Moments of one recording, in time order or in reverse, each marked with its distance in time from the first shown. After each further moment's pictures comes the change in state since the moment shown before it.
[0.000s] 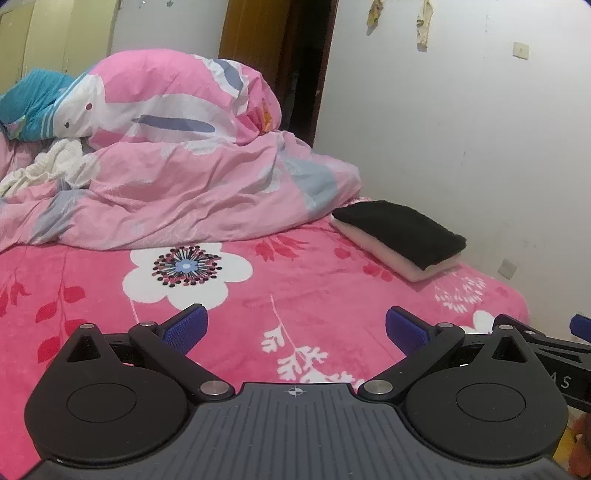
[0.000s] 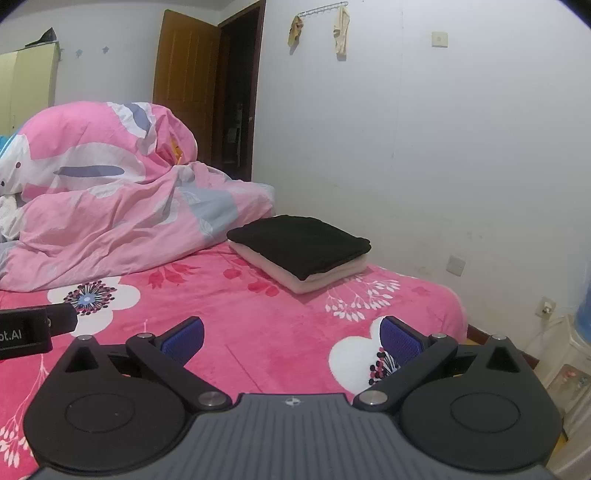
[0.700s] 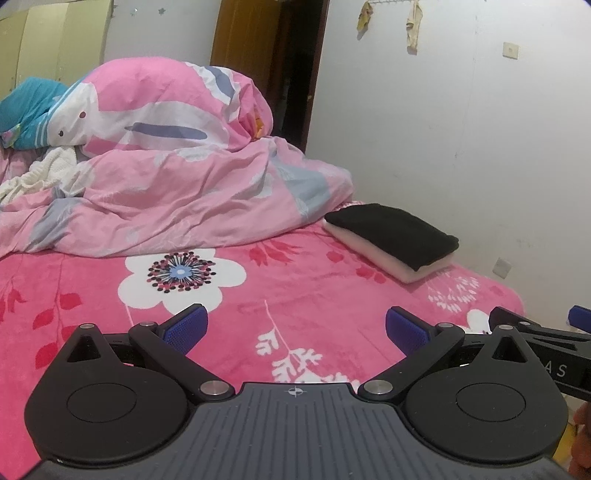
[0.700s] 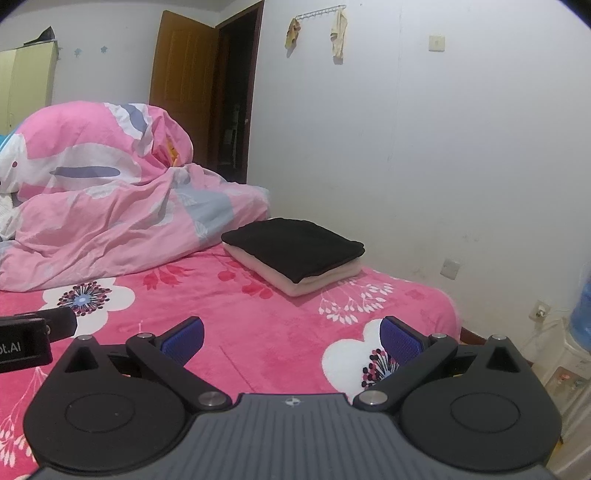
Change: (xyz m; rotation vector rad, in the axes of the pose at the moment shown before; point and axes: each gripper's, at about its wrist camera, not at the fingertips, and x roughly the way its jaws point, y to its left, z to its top) left arm -0.004 -0.005 -0.003 0.022 -0.019 -0.017; right arm -0.003 -0.003 0.002 -0.009 -0.010 -0.016
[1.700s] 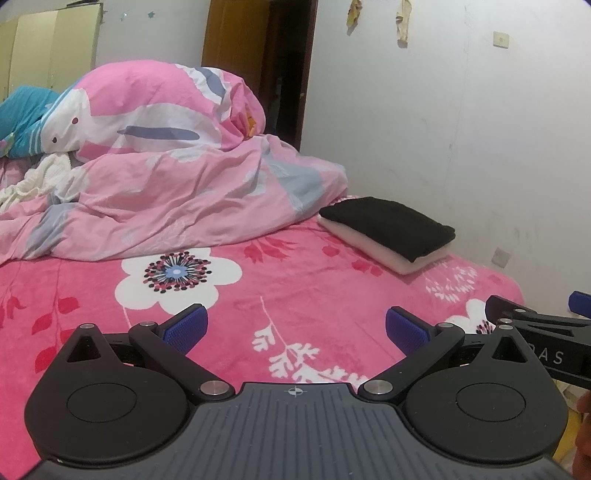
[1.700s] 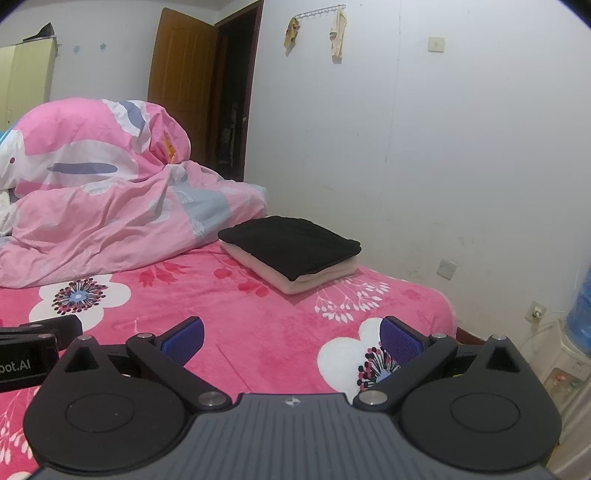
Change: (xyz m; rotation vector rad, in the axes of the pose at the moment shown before) left arm 0.000 -0.009 -0.005 0.039 0.007 -0.004; right arm 0.001 -0.002 -0.002 -0.007 0.004 -0.012
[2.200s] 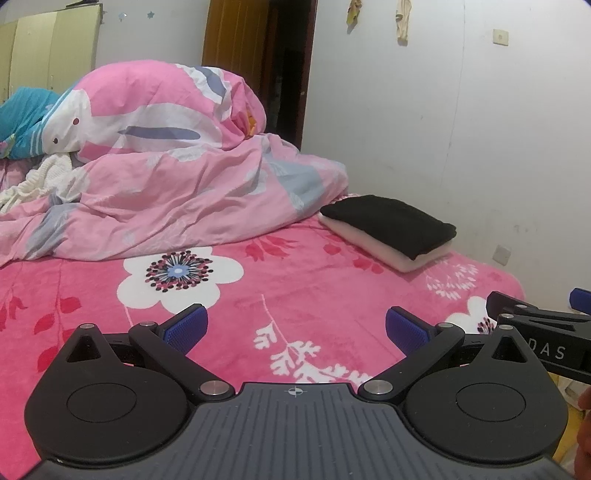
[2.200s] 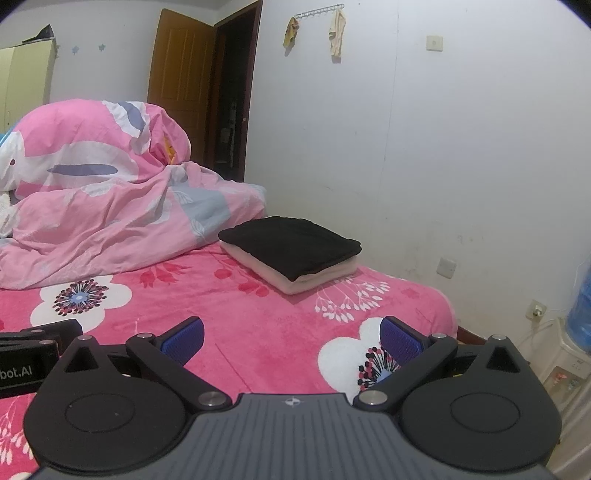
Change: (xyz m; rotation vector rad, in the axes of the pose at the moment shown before) left arm -0.001 -0.001 0.000 0.004 0.004 0.006; right arm -0.001 -0.002 -0.001 0.003 -0.002 0.004
